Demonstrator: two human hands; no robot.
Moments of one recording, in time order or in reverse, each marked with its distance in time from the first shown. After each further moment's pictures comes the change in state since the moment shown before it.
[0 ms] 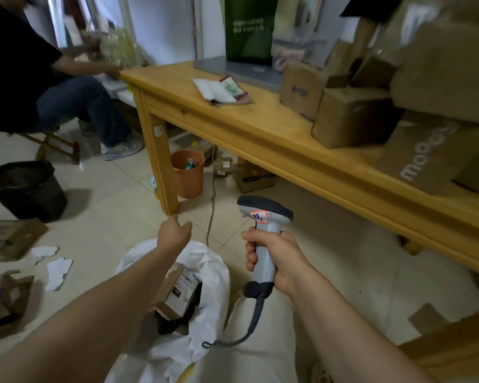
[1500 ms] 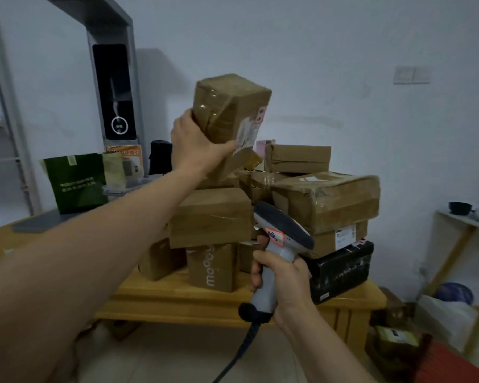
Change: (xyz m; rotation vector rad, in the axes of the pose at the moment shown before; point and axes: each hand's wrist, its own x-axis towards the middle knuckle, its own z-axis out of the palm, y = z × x) left_hand -0.225 0.511 -0.024 -0.460 0.084 1.192; right_hand -0.188 -0.169 -0.157 0.320 0.446 -0.869
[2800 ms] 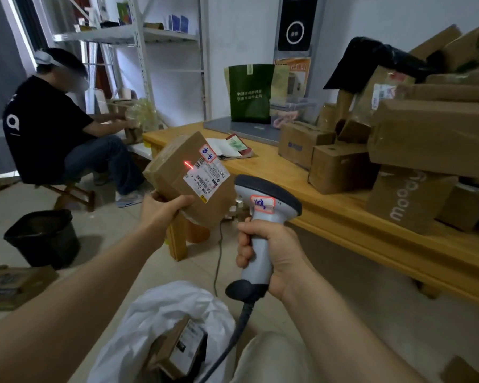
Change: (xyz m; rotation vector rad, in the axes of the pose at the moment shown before) left_hand -0.258 -0.284 -0.292 -0.193 0.371 -0.915; right_hand -0.108 0.181 0.171 0.041 -0.561 0.761
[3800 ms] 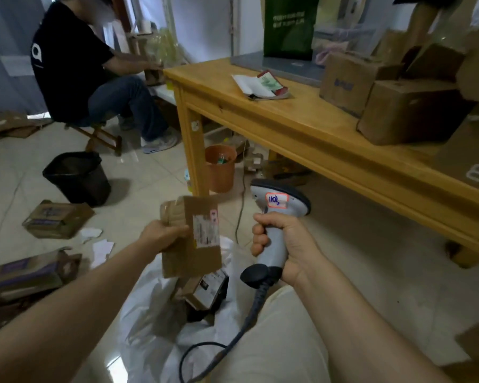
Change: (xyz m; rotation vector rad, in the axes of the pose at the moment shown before) left_hand -0.031 -0.126 -0.076 0.612 -0.058 -0.424; right_hand 0.041 0.068 -0.035 0.098 0.083 0.340
